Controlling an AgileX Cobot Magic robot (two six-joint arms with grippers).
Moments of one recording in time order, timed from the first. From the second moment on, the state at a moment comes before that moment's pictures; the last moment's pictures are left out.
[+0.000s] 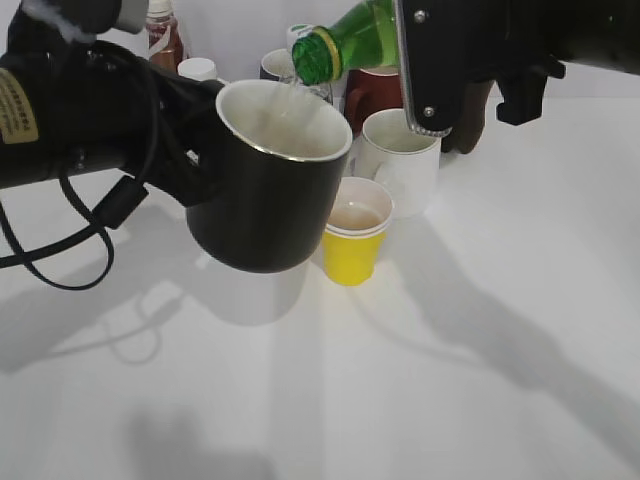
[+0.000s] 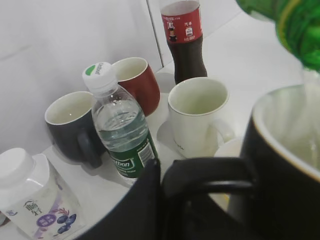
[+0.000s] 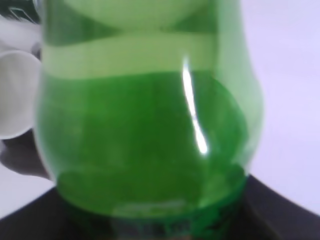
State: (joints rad) left arm -0.64 1.32 -0.72 0.35 -0.20 -0.10; right arm 0.72 1.40 -0.96 -1.58 0.26 -0.01
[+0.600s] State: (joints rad) left arm -0.64 1.32 -0.72 0.36 -0.20 -0.10; right arm 0.72 1.40 -0.96 -1.69 0.26 -0.01
